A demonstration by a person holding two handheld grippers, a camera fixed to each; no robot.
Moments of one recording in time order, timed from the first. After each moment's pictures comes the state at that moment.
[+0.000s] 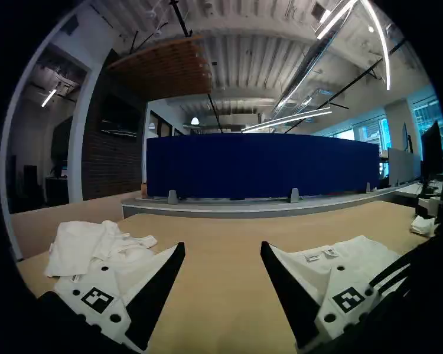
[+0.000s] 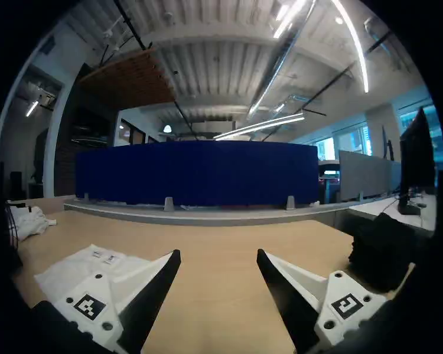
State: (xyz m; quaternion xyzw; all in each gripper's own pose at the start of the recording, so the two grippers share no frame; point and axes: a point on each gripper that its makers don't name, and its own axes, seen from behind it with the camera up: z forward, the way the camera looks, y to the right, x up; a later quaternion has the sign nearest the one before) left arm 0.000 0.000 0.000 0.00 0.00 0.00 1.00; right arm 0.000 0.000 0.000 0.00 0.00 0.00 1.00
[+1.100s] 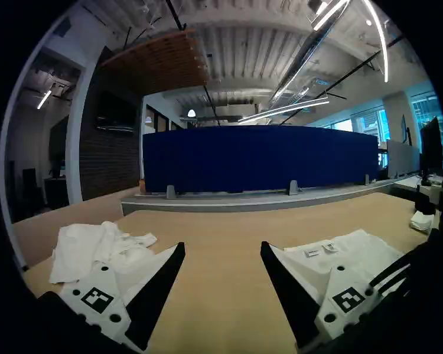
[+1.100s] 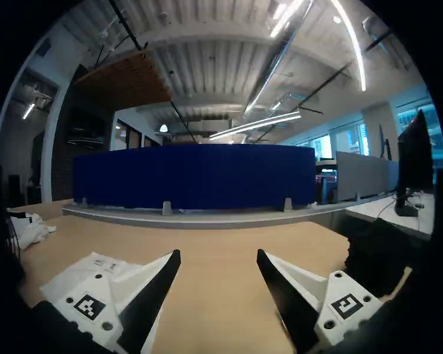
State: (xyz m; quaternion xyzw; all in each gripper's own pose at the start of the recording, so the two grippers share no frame) left arm 0.007 0.004 0.001 -0.01 -0.03 0.01 1.00; right arm 0.030 -0.001 -0.001 -0.01 -0.01 0.01 1.00
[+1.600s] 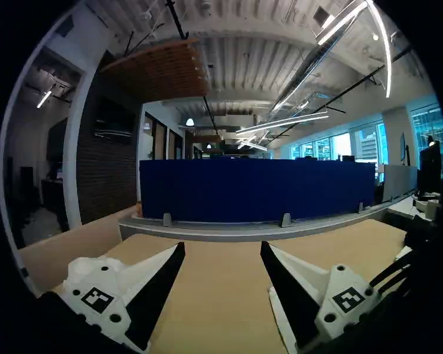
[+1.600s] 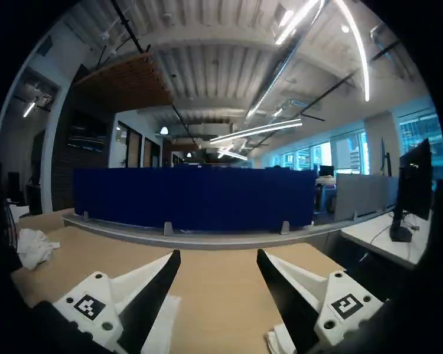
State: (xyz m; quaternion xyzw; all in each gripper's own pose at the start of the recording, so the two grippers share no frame) left arm 0.139 0.013 0.002 -0.02 -0.01 -0.01 1.00; right arm 0.143 -0.005 -0.007 -0.01 0.00 -0.01 1.00
